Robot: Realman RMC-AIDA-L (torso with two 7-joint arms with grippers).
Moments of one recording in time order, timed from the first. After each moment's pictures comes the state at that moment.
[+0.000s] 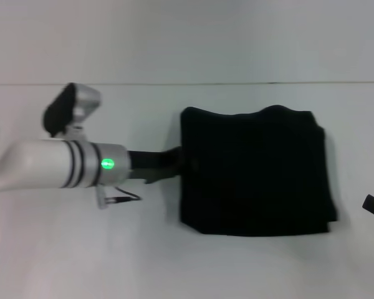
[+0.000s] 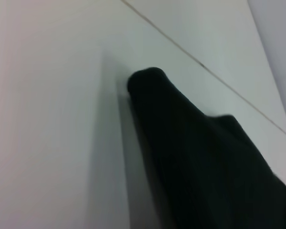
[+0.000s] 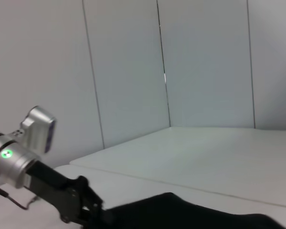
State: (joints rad) left arm -0.82 -2.11 1.02 0.34 1.91 0.92 -2.43; right arm 0.34 2.08 0.02 -0.57 -2.20 -1.76 0.94
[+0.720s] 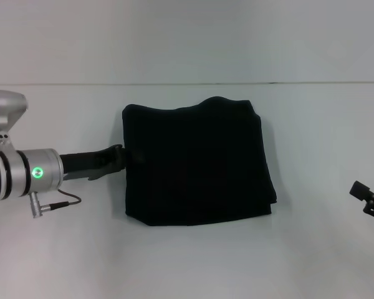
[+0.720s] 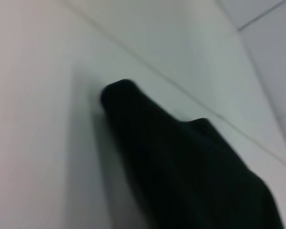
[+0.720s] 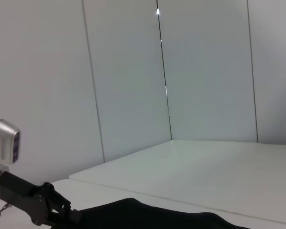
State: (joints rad) left arm -0.67 -2.02 0.86 0.37 1.89 1.03 -2.24; right arm 0.37 2.09 0.05 -0.51 -2.20 -1.73 0.90
